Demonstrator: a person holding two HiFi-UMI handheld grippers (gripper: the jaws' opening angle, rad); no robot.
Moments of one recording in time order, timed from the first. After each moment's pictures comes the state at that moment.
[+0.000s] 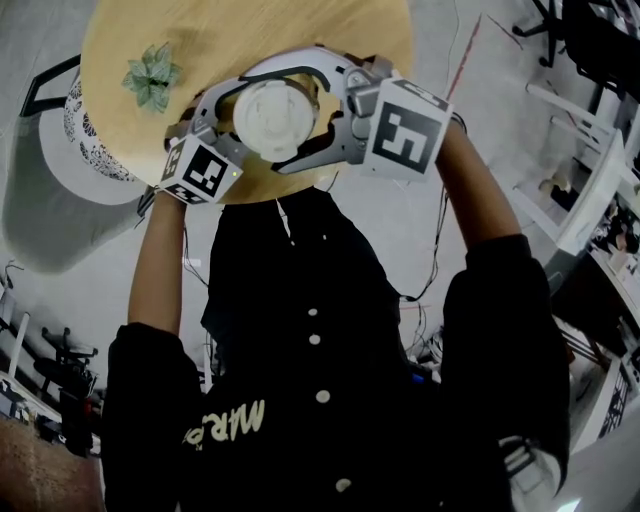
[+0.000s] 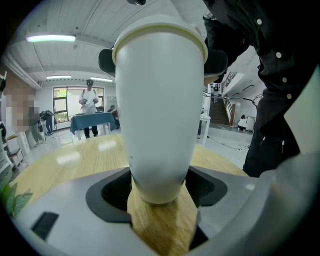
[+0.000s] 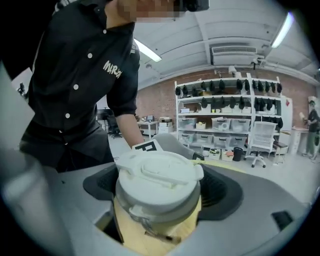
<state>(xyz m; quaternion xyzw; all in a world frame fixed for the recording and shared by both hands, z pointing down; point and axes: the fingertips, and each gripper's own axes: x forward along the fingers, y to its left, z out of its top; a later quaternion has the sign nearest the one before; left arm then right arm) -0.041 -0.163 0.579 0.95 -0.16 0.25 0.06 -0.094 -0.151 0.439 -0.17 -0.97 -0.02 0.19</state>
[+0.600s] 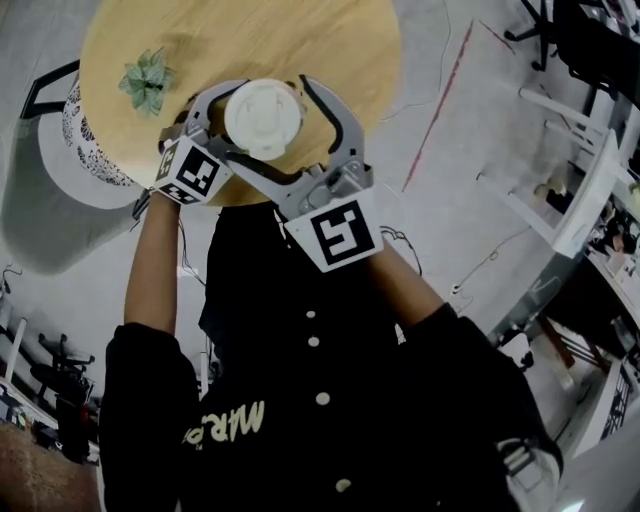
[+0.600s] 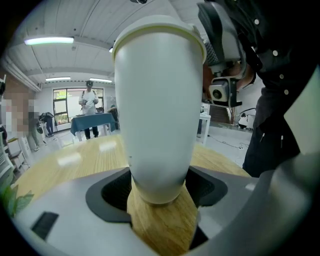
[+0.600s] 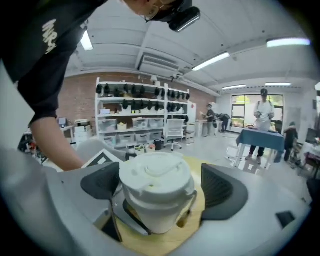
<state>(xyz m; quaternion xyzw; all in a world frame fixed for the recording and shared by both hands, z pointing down) -0.040 -0.161 0.578 0.95 -0.16 0.25 0.05 -0.066 -0.173 0.442 0.35 -0.91 0.09 0.20</state>
